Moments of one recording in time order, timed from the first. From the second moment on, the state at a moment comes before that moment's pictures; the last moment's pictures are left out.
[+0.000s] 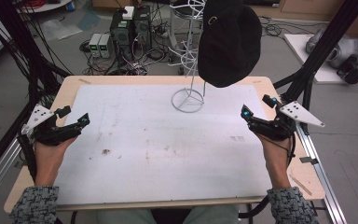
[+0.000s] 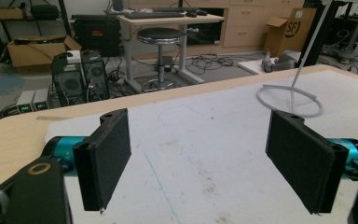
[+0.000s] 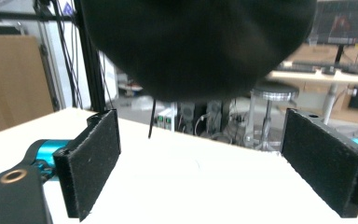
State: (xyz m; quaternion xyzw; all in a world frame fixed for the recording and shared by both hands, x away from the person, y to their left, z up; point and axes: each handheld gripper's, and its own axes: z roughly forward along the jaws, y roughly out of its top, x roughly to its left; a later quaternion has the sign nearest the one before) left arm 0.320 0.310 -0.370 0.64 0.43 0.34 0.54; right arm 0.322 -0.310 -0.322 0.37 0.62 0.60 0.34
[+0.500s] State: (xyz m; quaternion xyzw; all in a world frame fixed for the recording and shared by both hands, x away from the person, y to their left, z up) left arm 0.319 0.307 -0.370 0.64 0.43 0.34 0.54; right arm 0.322 -0.303 -0.383 0.42 0.65 0.56 0.30
